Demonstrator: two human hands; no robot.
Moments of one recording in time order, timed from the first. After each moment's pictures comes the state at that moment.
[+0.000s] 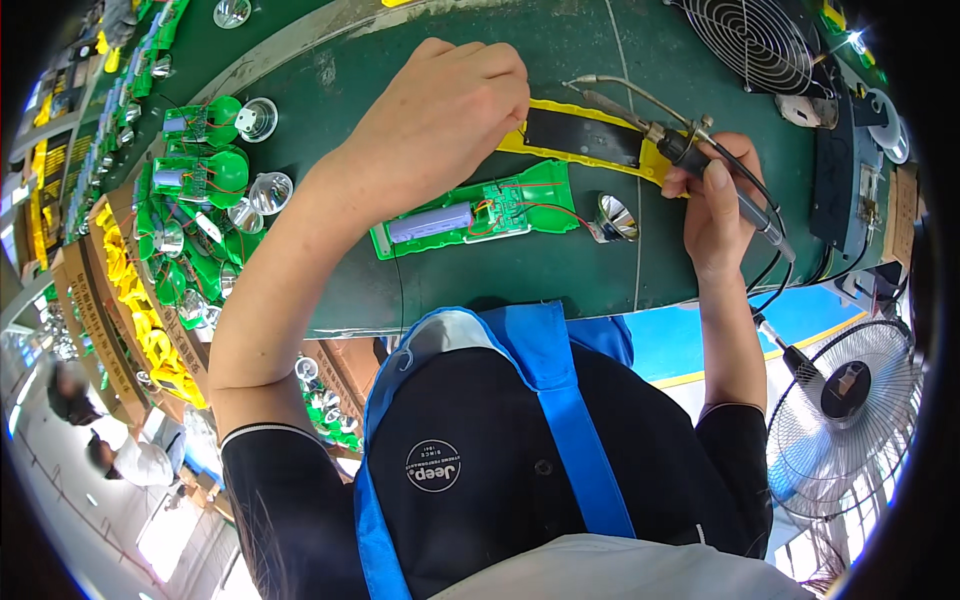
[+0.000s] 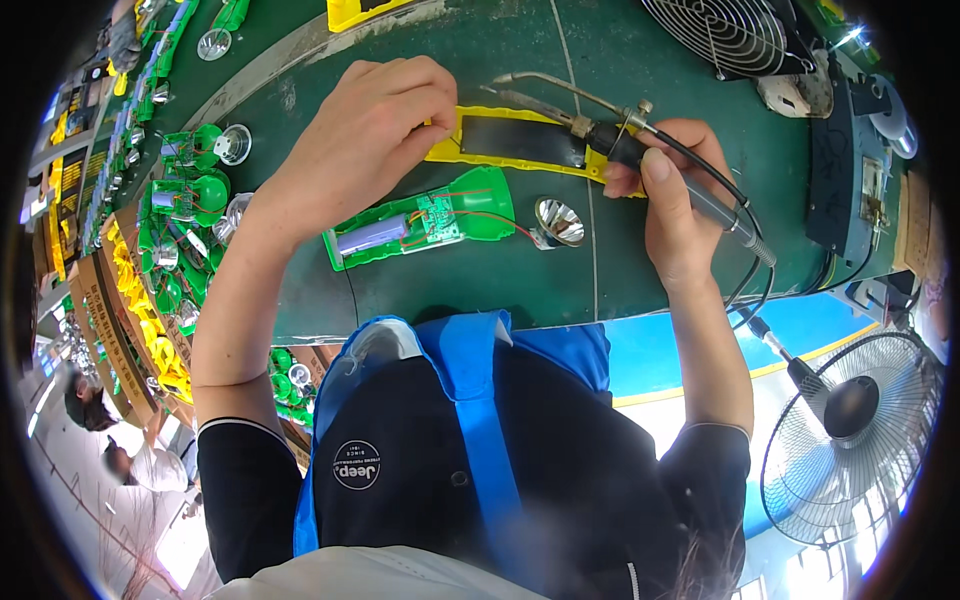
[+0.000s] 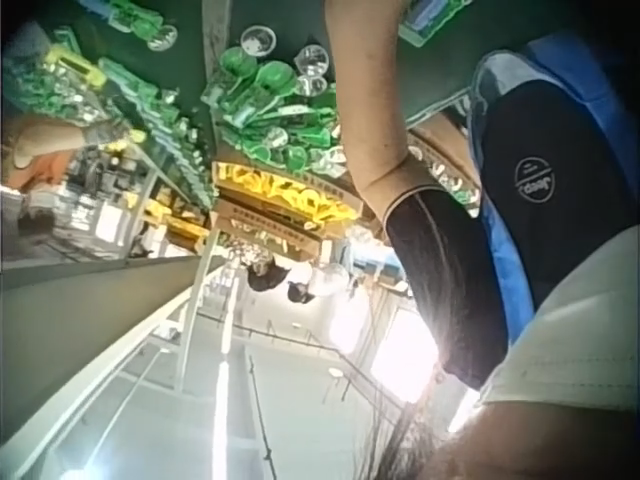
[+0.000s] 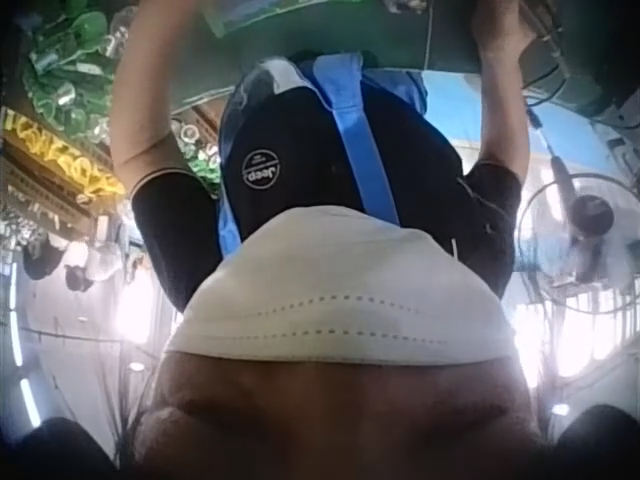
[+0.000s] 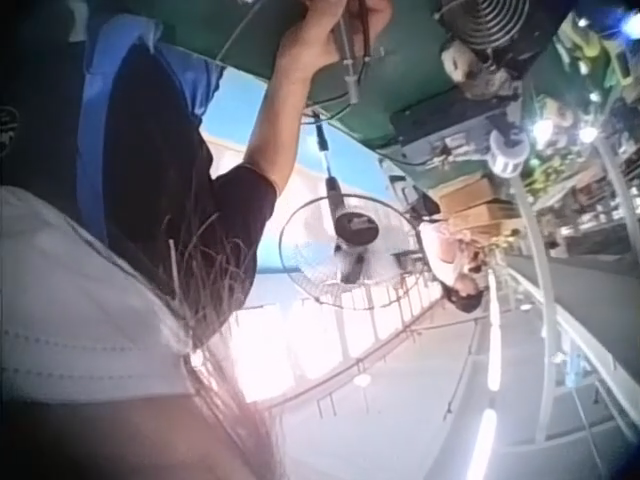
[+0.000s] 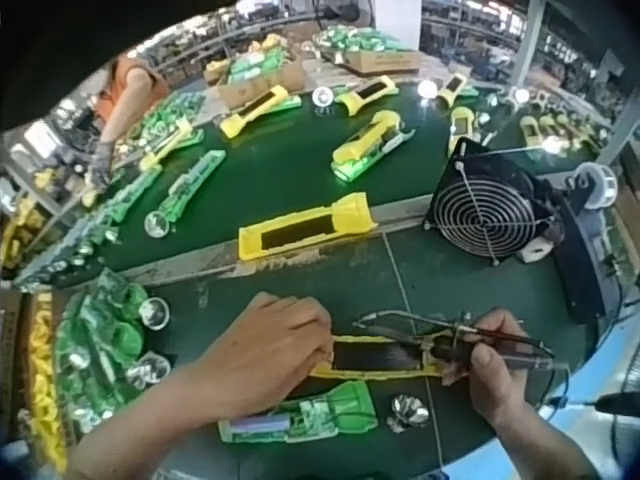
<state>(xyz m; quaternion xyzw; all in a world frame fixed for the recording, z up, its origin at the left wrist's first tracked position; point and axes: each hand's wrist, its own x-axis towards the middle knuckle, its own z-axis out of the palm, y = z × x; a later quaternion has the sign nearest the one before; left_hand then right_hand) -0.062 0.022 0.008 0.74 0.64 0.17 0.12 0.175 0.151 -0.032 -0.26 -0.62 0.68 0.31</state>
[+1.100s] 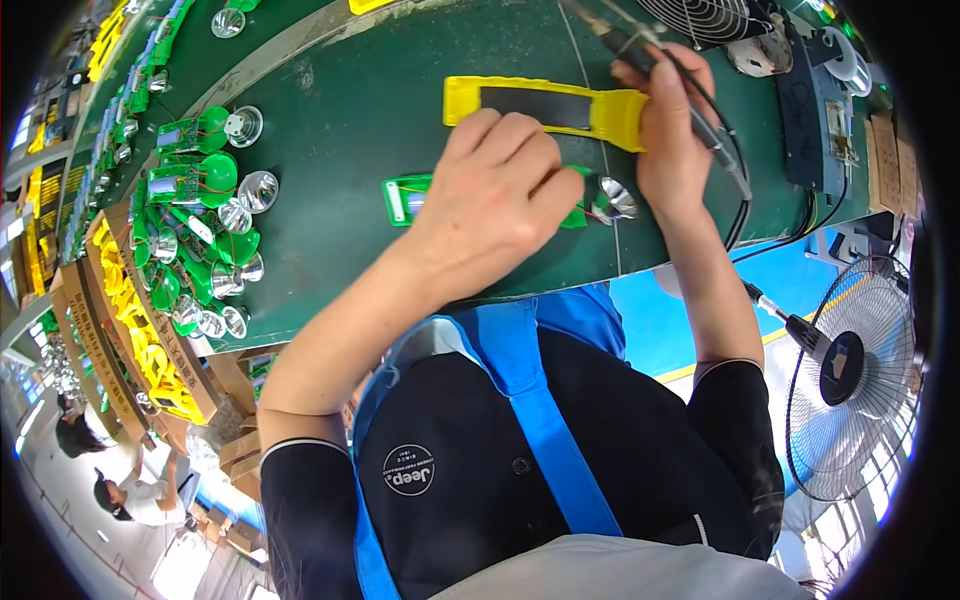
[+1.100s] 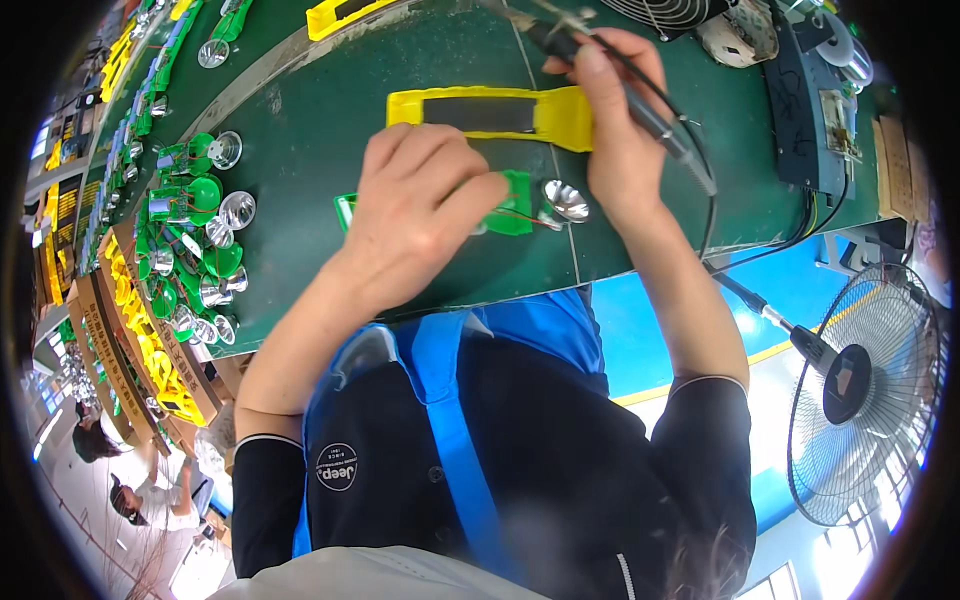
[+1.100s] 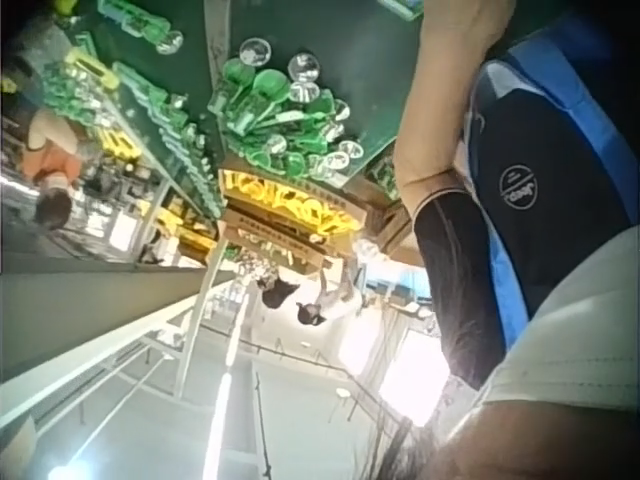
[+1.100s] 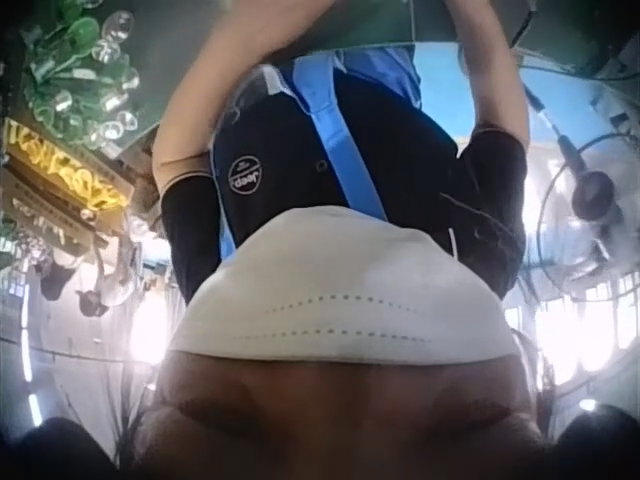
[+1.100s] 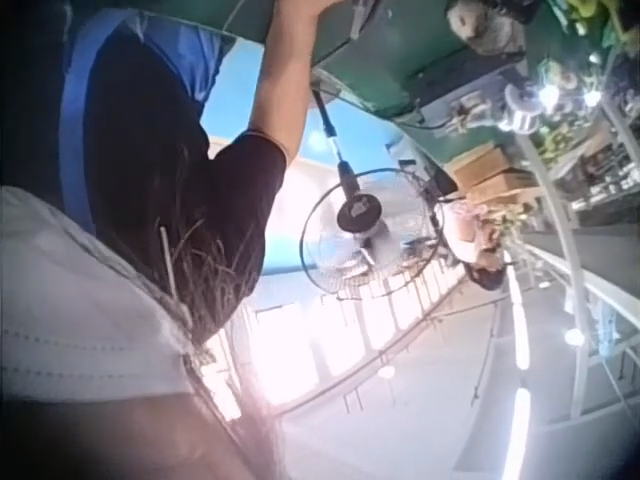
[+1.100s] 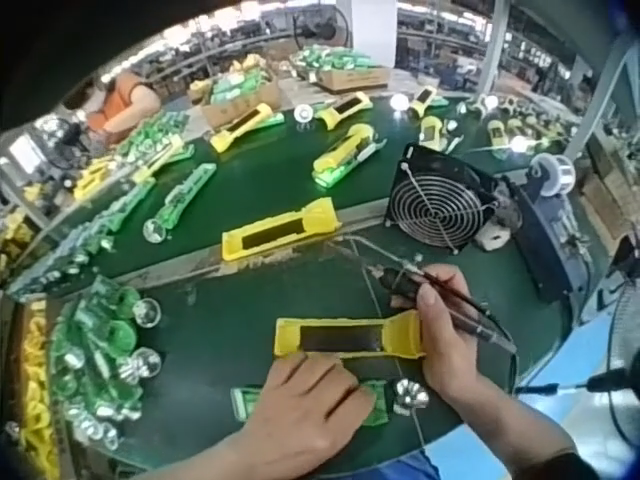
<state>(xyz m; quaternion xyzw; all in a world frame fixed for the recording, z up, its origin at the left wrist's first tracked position) 0.021 -0.005 0.007 0.74 0.62 0.24 0.00 0.141 0.142 -0.029 -0.26 -0.59 0.63 0.43</state>
